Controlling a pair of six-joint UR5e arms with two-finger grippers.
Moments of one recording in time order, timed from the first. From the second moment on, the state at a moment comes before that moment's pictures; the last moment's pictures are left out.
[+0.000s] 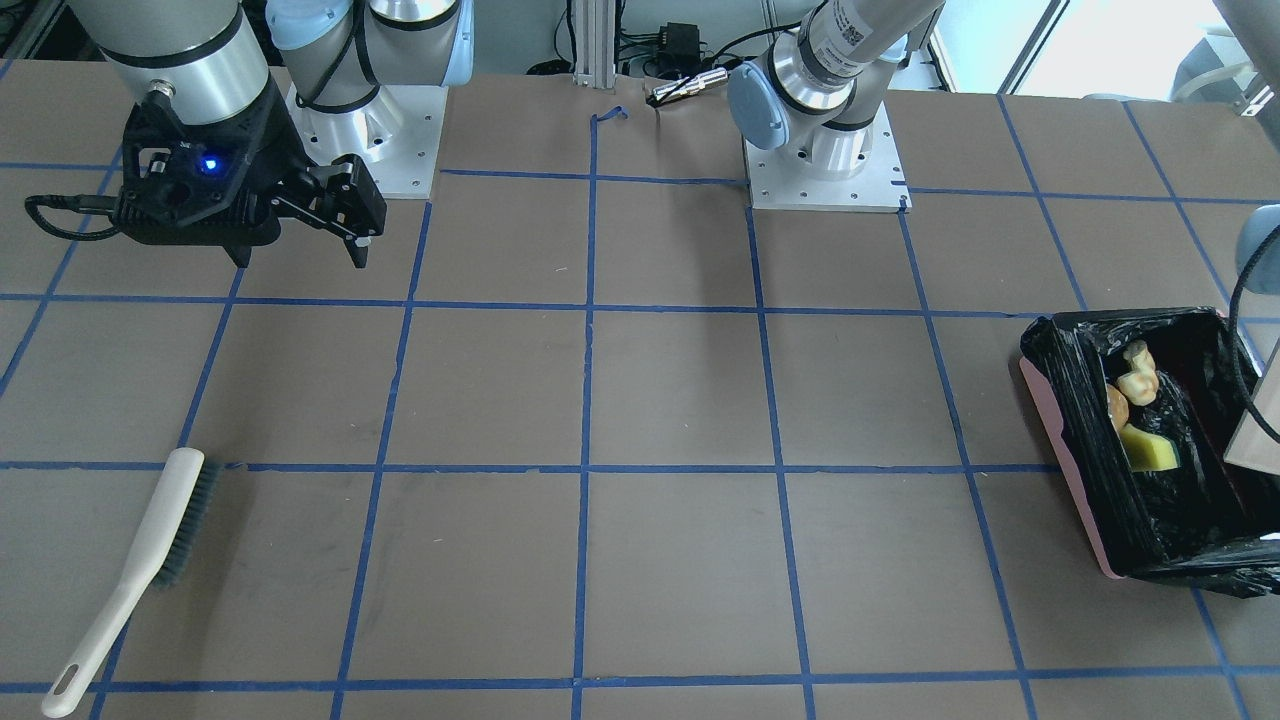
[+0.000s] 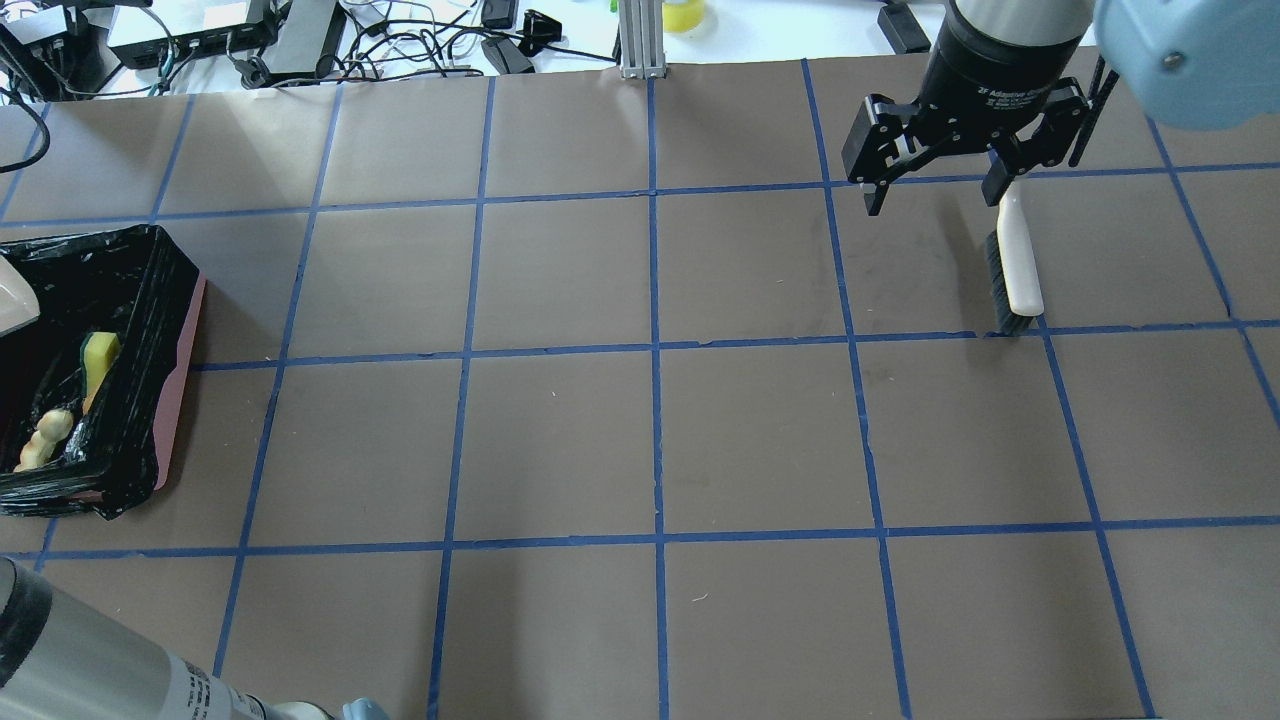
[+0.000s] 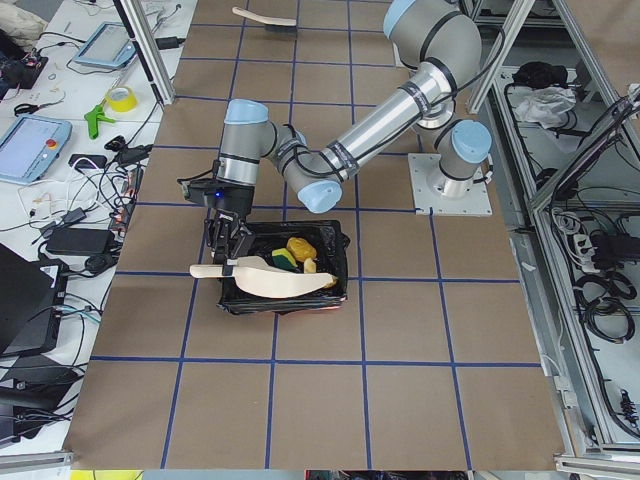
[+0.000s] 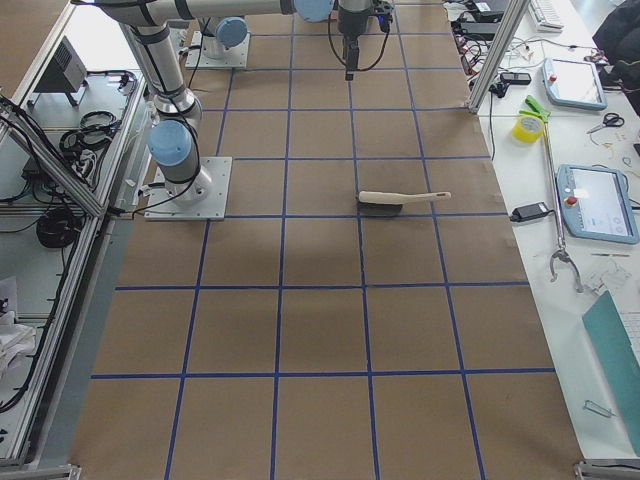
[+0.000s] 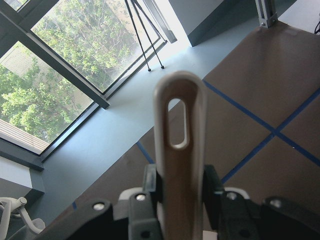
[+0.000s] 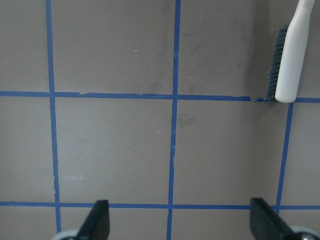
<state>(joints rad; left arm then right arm) -0.96 -2.03 -1.47 -0.40 2.14 0.08 1.61 -1.52 1.48 -1.52 -1.59 0.01</state>
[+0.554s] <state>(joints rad) -0.97 -1.95 -1.45 -0.53 2.04 0.07 1.61 -1.53 1.48 -1.52 -1.58 0.01</state>
